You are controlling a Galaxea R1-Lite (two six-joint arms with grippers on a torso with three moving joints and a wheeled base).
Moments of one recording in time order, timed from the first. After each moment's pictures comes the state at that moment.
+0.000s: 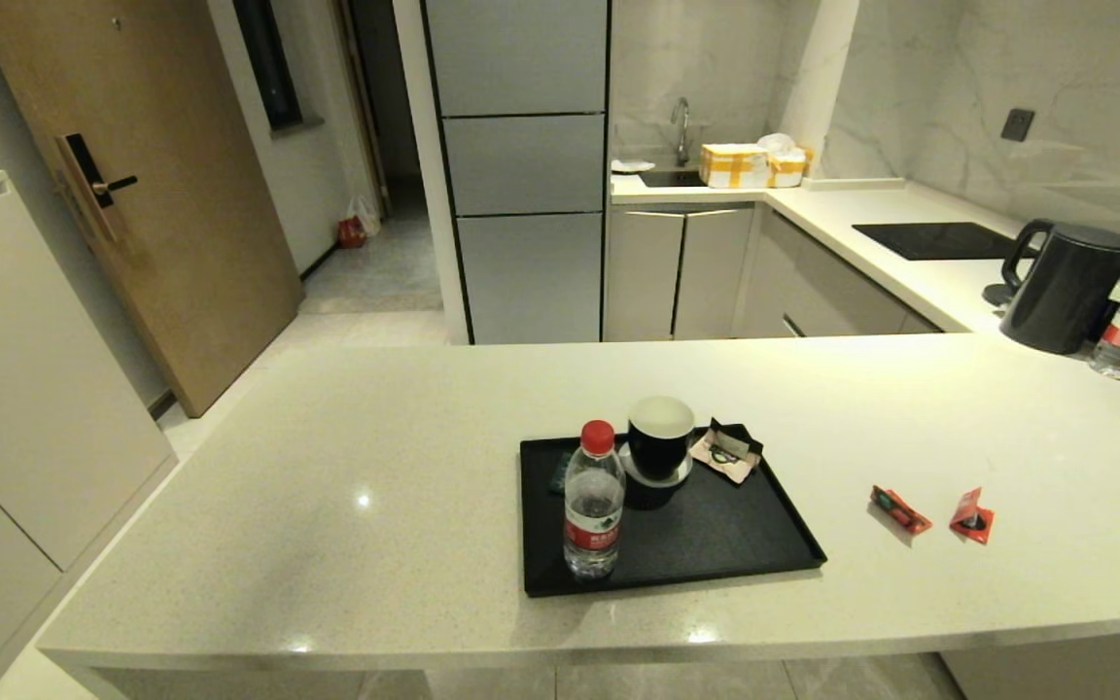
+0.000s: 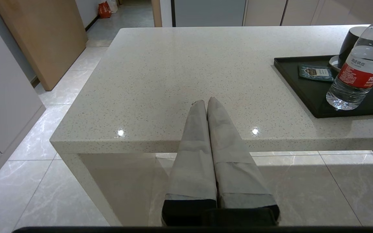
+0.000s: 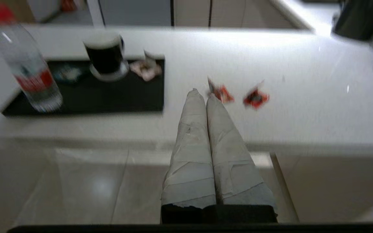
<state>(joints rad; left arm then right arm) 0.00 0.00 0.00 0.00 0.00 0.01 0.00 0.02 -0.10 0.08 0.03 -0.07</state>
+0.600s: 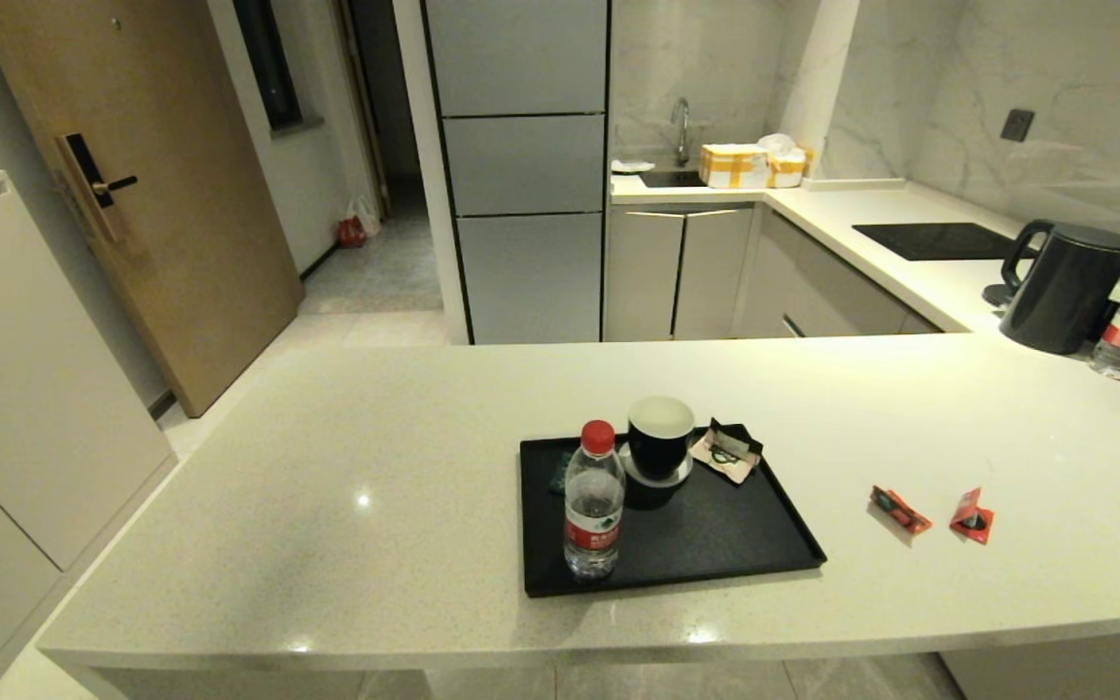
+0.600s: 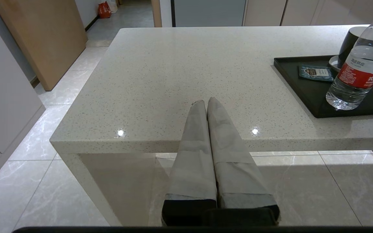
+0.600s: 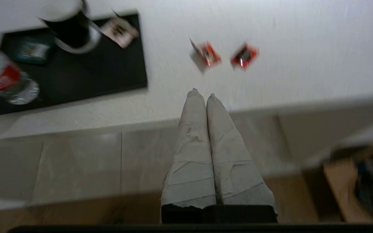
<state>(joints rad) 0.00 0.00 0.00 0.00 0.00 0.01 0.00 0.60 -0.45 0.20 -0.07 0.02</state>
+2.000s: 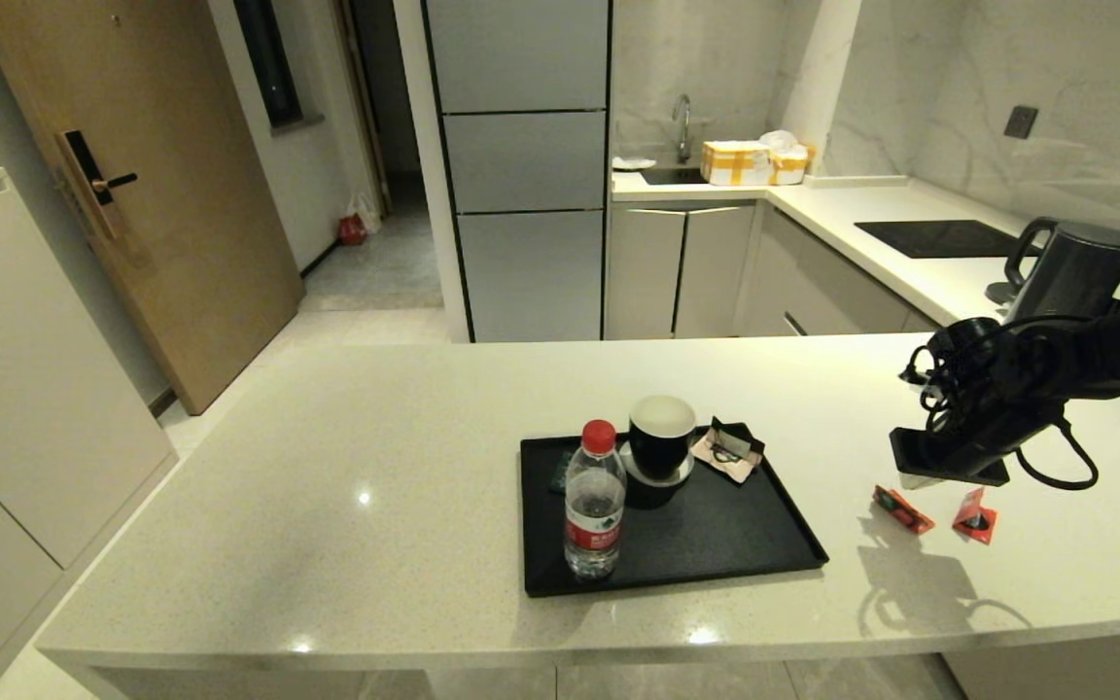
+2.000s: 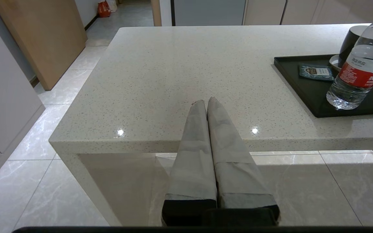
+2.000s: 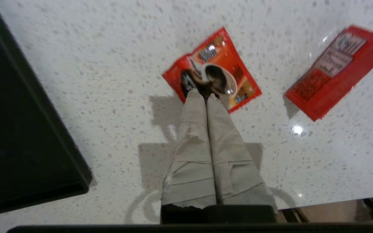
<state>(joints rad) 0.00 0.00 0.00 0.00 0.00 0.01 -0.13 2.25 -1.51 0.42 0.02 0.07</state>
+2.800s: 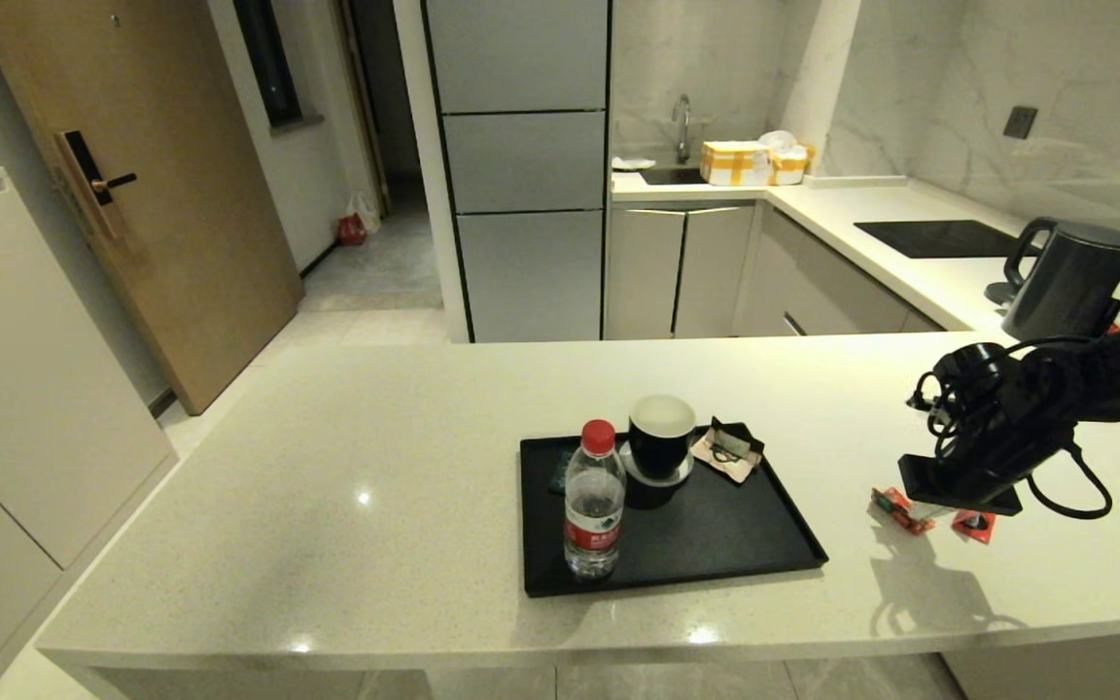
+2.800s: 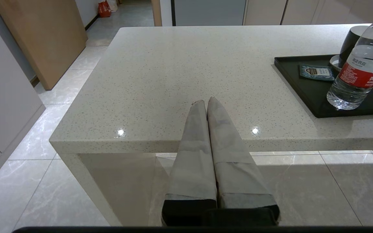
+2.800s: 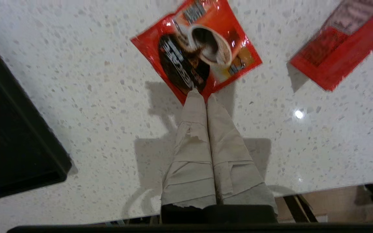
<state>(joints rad) 0.00 0.00 0.00 0.00 0.00 0.01 -0.14 2.24 -1.40 0.39 0.02 0.07</state>
